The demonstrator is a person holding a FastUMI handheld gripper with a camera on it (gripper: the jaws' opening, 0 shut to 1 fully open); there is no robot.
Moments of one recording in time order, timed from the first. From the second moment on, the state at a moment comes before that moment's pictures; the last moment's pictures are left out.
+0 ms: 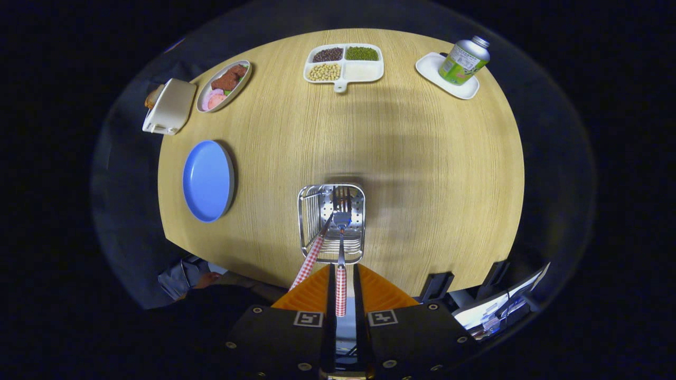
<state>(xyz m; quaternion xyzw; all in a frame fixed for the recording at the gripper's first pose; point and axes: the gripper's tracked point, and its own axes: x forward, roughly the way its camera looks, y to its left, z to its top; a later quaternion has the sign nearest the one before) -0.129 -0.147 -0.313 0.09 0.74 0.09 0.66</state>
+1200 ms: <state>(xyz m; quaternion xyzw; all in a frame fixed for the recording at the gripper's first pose) -0.016 -0.187 -0.130 0.10 0.16 -0.05 0.98</state>
